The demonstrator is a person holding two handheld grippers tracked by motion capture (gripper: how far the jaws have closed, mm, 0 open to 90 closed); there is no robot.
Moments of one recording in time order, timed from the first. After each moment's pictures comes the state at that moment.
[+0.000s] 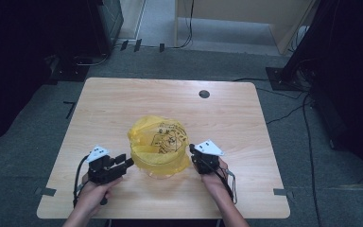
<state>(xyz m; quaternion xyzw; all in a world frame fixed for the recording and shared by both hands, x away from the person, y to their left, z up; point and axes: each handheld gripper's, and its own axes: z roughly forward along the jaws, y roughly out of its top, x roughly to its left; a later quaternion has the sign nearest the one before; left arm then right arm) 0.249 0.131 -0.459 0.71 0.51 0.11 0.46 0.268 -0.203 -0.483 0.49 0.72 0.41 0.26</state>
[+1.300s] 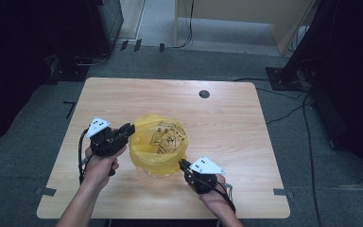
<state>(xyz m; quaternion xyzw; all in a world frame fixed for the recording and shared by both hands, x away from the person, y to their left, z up) 0.295 0.105 -0.397 0.67 0.49 0.17 0.53 0.214 -0.190 -0.469 0.40 0.76 0.46 0.22</state>
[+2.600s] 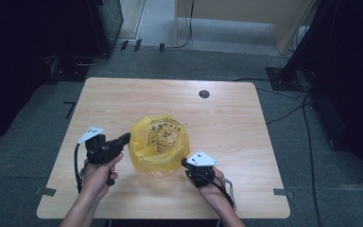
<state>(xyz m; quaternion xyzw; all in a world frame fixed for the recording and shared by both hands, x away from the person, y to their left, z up) 0.275 0.116 -0.415 0.64 0.54 0.09 0.53 0.237 -0.189 -0.486 0.42 0.78 0.41 0.21</state>
